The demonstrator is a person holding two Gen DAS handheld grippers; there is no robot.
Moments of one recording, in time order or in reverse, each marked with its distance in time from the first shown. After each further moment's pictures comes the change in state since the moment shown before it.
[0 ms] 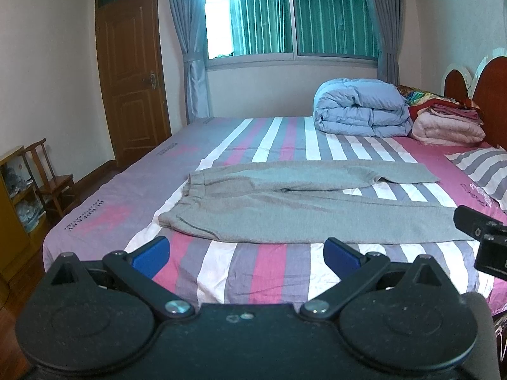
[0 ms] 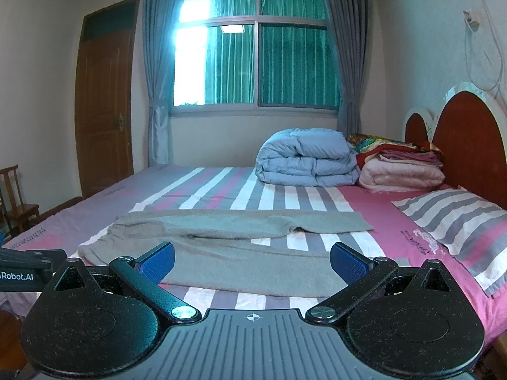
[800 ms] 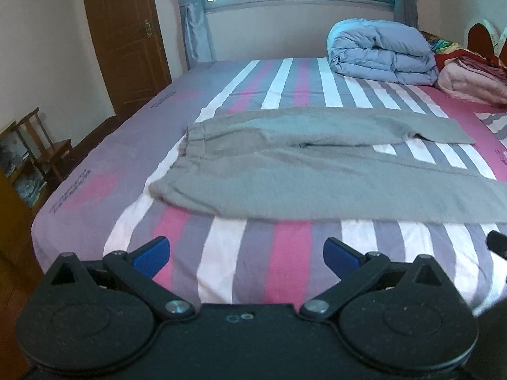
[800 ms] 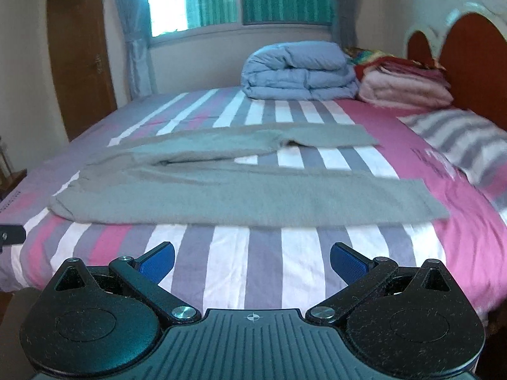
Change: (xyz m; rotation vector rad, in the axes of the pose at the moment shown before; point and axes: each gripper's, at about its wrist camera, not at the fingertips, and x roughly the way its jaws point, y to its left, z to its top) left arm 0.127 0.004 0.037 -0.040 0.226 -0.007; right arm 0.127 -0.047 -0.033 0.046 0.302 -0.003
